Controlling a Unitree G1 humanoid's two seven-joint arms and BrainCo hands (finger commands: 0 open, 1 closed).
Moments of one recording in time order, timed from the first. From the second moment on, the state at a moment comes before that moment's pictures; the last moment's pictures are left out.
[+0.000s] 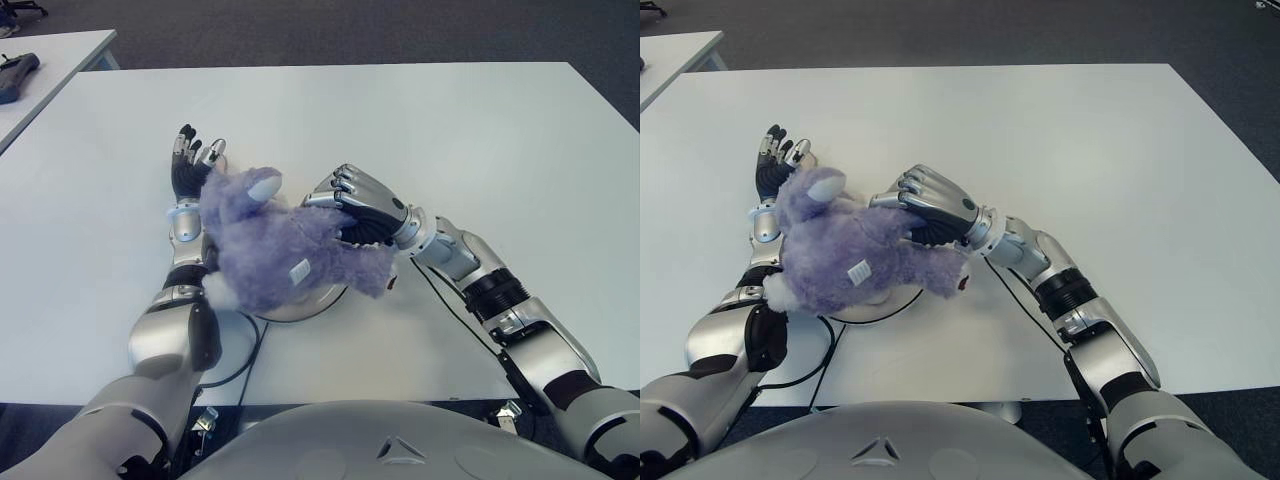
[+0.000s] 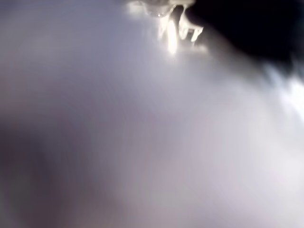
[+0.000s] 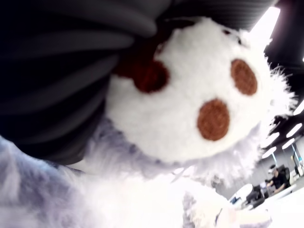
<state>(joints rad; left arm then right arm) -0.58 0.20 0.38 1.13 -0.06 -0.56 0.01 -0.51 -0.35 0.46 0.36 -0.59 -1.02 -0.17</state>
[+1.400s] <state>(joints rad) -0.58 0.20 0.37 1.12 -0.06 -0.56 0.02 -0.35 -0.35 0.48 0.20 -0.46 -0.61 0.24</state>
